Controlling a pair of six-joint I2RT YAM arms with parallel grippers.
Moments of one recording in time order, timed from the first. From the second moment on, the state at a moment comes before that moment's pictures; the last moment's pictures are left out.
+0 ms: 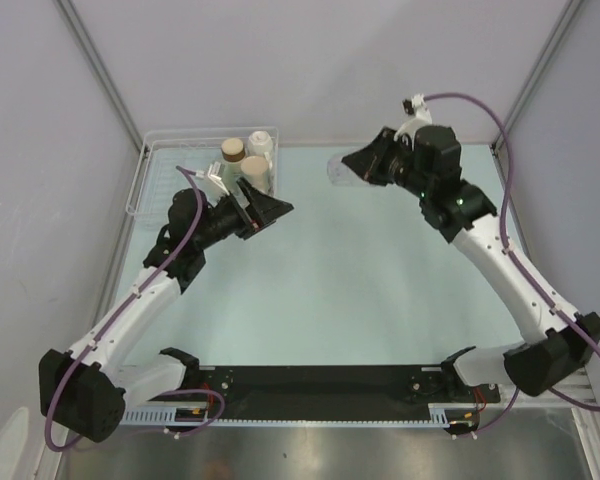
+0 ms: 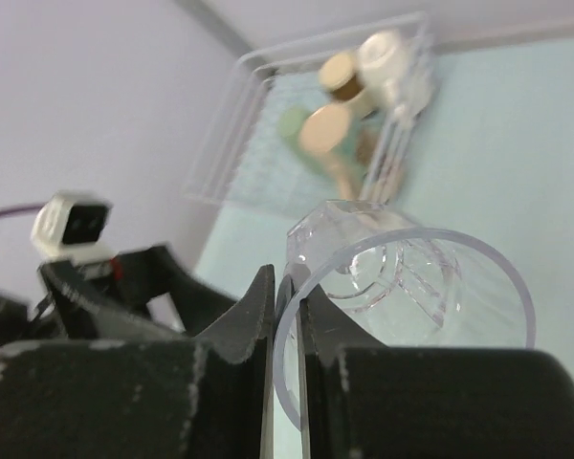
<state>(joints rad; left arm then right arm) -0.38 1.08 0.83 0.08 0.48 -0.97 0.49 1.30 1.36 -0.22 -0.22 0.68</state>
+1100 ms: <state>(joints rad) -0.44 0.94 0.81 -0.63 0.10 -0.78 0.20 2.43 2.53 -0.88 0.43 0.44</state>
